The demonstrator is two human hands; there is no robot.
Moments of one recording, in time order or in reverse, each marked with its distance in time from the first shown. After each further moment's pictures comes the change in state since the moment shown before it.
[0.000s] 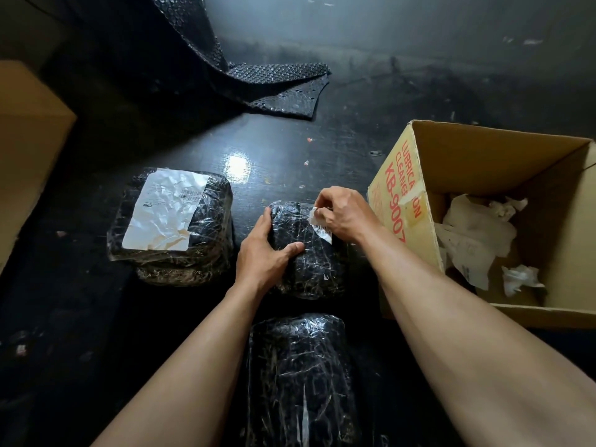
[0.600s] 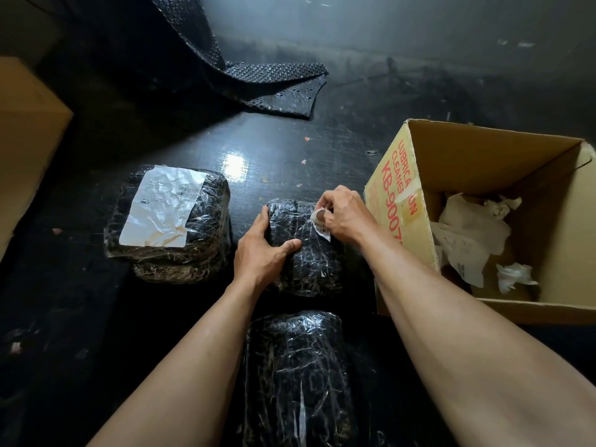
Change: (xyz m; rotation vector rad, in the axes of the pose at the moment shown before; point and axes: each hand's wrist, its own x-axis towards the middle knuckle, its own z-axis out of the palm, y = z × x) left_hand 0.002 -0.002 0.002 0.015 0.017 -0.033; right_hand -0.006 0.003 0.004 0.043 0.010 0.108
